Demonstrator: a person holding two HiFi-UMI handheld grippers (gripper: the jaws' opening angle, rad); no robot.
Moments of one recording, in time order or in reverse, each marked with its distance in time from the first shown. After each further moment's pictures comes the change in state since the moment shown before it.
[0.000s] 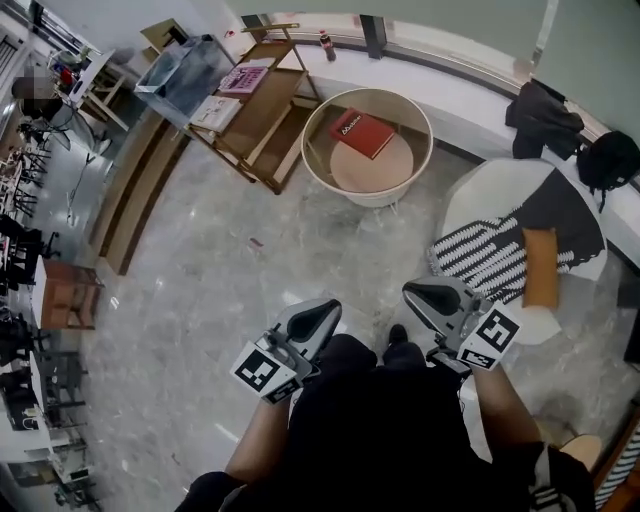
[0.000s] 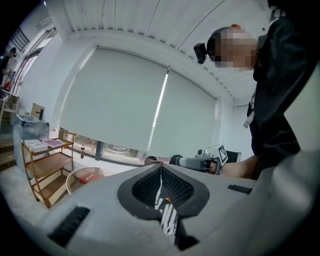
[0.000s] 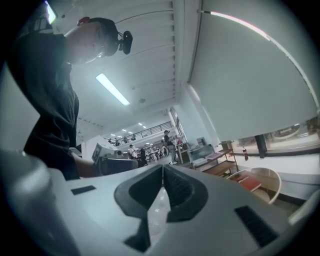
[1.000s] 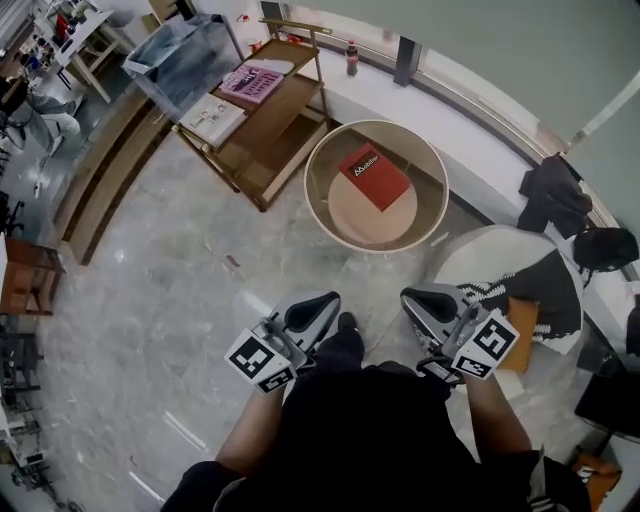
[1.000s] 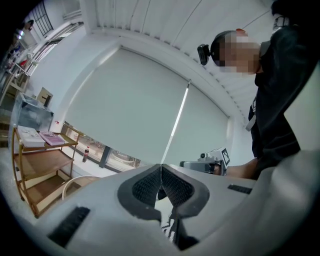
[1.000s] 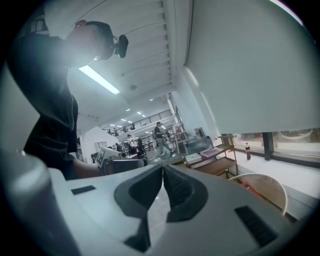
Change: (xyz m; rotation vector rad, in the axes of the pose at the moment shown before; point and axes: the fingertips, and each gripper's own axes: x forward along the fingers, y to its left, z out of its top) left arm 0.084 0.235 0.050 -0.115 -0.134 0.012; right arm 0.176 -0.169 0.045 0.006 0.159 0.018
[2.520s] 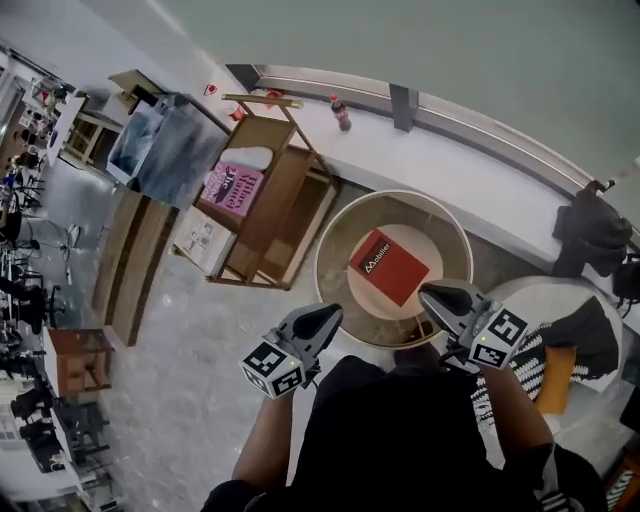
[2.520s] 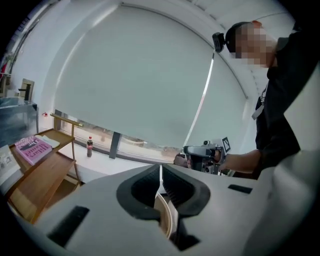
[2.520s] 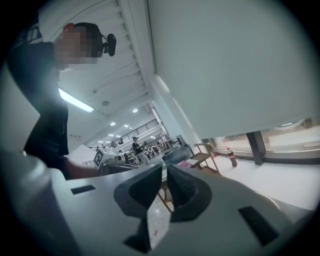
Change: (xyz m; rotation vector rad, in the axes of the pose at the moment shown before) left arm 0.246 0.263 0.042 0.001 0.350 0.026; right arm 0.091 -0.357 0.071 0.181 -0.108 -0.090
